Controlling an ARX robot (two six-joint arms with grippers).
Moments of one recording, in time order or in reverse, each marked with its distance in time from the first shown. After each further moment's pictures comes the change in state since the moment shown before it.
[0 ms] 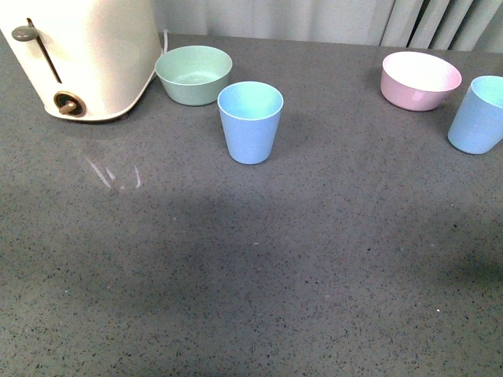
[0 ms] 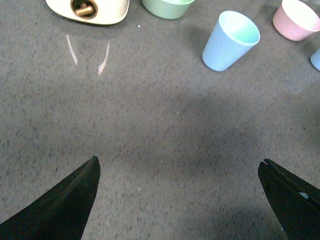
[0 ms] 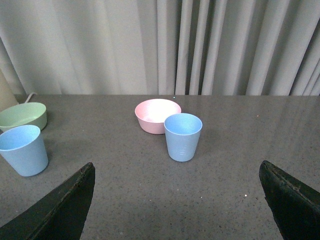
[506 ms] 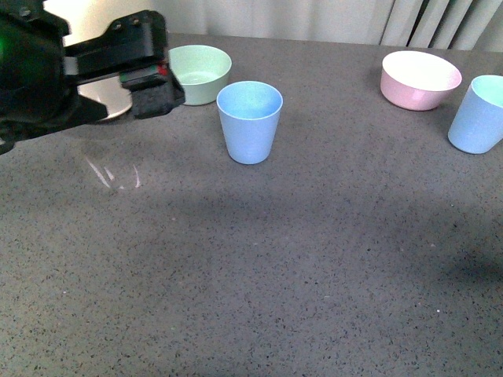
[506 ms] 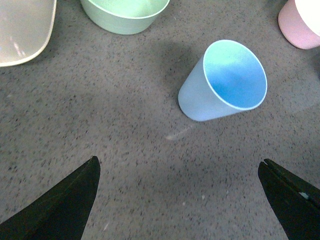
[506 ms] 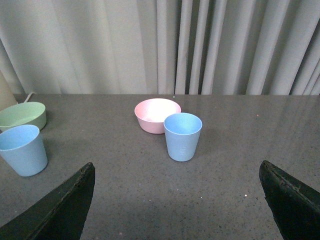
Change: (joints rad) left arm -0.130 1.027 0.552 0.367 0.005 -0.082; right arm 0.000 0.000 0.000 0.000 0.000 0.000
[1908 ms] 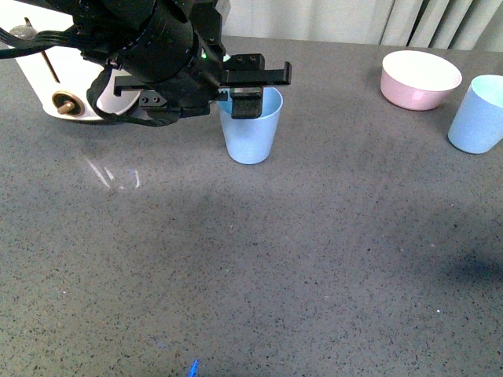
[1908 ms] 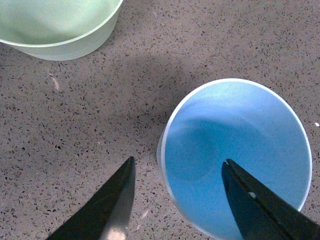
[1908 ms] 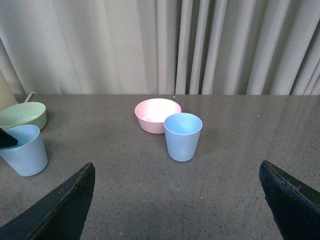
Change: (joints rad) left arm -0.145 0.443 0.505 -0.210 -0.179 0.028; right arm 0.000 0.000 0.000 0.000 0.000 0.000
